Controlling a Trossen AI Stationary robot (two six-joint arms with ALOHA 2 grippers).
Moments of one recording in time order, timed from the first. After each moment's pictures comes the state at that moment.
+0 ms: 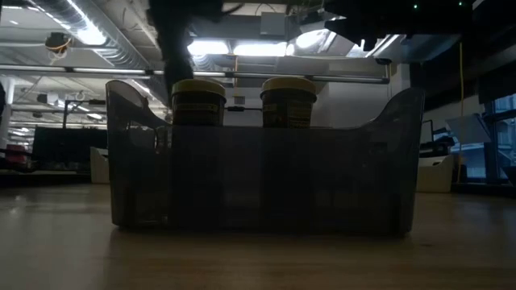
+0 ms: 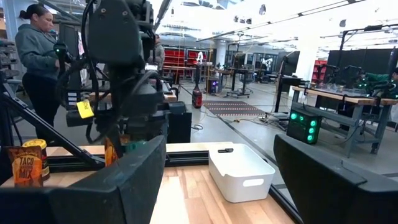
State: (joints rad) left arm 0.00 1.59 1.51 -1.25 -0.15 -0.26; right arm -0.13 0.98 0.51 0.65 0.07 -0.09
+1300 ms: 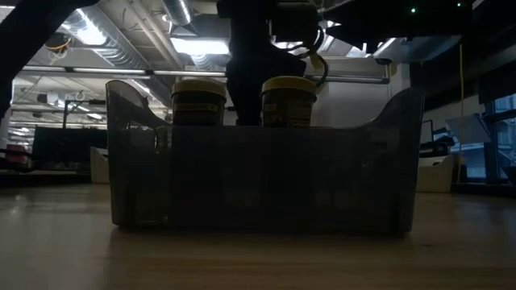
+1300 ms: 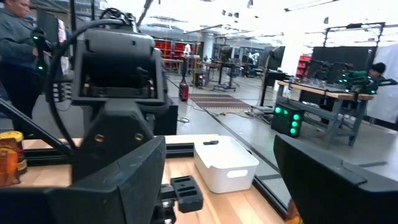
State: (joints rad) left arm 0.06 2.14 1.88 -1.20 -0.11 0.05; right arm -0.13 0.98 0.51 0.62 0.14 -0.11
